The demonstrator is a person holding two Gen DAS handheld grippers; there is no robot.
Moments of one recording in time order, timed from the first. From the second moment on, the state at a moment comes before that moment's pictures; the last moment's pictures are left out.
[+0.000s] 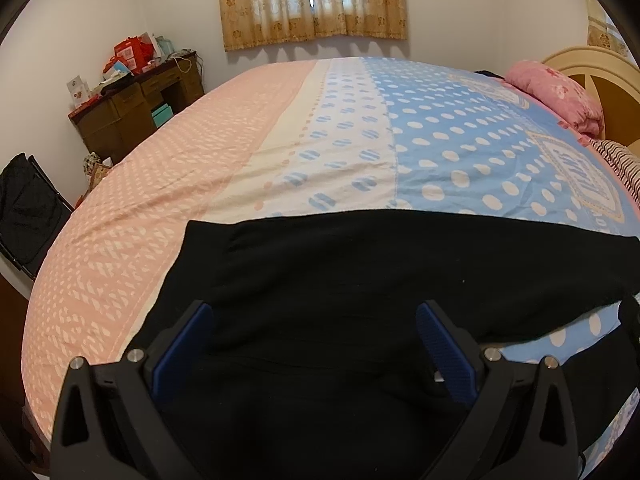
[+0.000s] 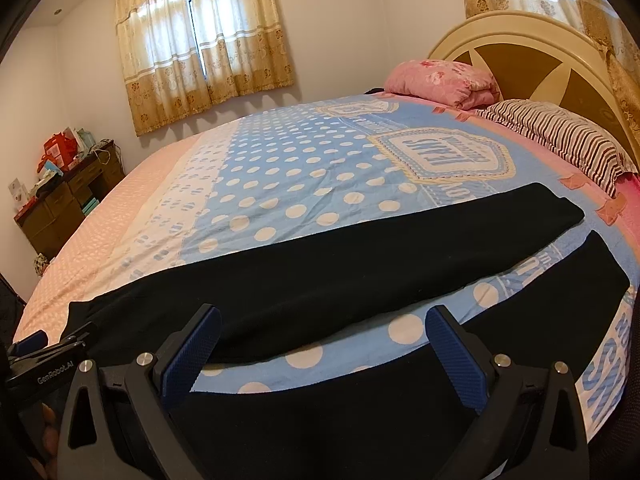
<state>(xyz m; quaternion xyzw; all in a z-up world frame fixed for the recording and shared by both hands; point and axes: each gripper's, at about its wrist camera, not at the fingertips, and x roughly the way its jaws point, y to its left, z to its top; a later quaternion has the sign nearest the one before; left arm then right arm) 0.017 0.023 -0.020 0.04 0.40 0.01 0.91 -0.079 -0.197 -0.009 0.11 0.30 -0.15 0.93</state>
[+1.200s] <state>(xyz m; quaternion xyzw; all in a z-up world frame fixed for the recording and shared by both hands) 0.057 0.129 -0.048 -0.03 0.48 0.04 0.88 0.172 0.010 -0.082 -0.11 0.46 0.32 0.82</state>
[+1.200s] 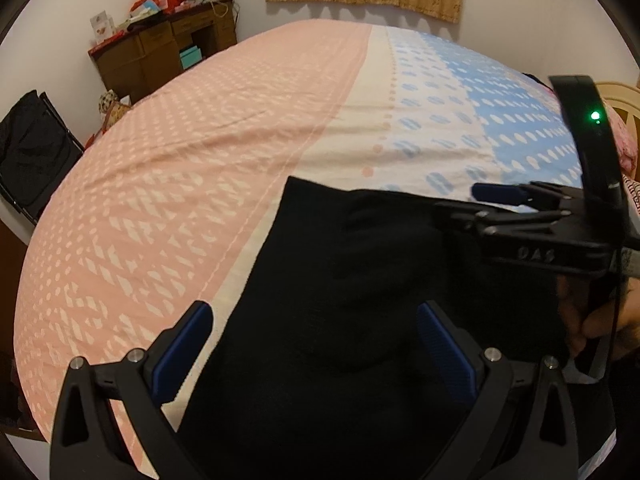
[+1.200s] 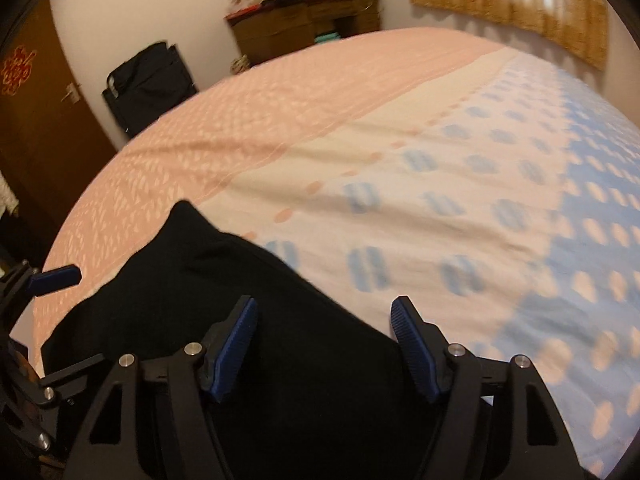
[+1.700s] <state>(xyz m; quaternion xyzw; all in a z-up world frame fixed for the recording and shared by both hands) 0.048 0.147 -0.039 -0.04 0.46 0.04 0.88 0.133 0.015 -0.052 -0.10 0.40 0.34 0.84</state>
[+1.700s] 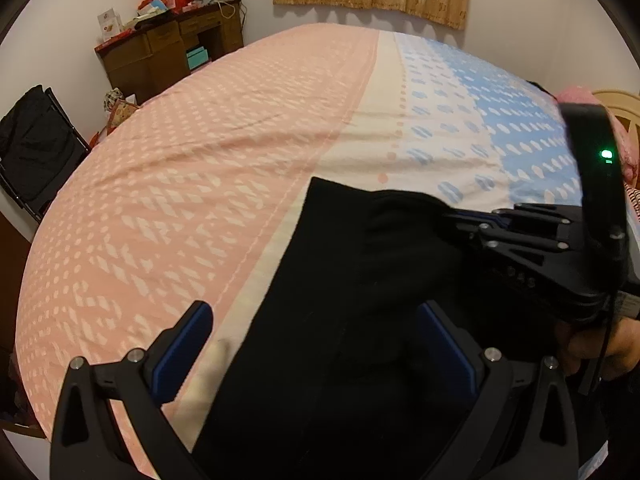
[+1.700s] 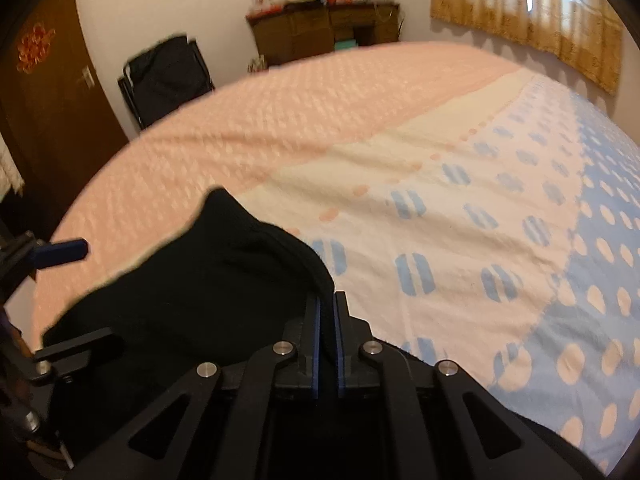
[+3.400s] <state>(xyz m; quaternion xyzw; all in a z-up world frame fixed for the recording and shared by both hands) 0.023 0.154 -0.028 -0.31 0.41 -0.10 0.85 -0.018 -0.263 -0.090 0.40 0.39 0.09 0.82</state>
